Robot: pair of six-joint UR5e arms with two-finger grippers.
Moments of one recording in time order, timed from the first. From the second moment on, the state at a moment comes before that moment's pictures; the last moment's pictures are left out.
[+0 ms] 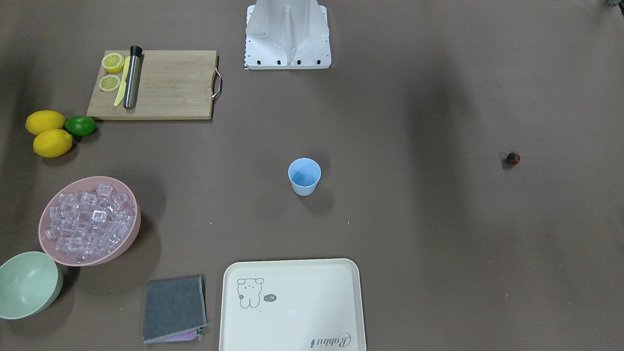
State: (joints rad) left arm -1.62 -1.48 -1.78 -1.68 -2.31 0.05; right arm 1.57 -1.60 1.81 -1.66 2.30 0.03
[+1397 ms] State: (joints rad) left arm -1.62 -1.49 -1.77 -1.68 -2.31 0.04; right arm 1.07 -1.20 1.74 -1.61 2.22 0.38
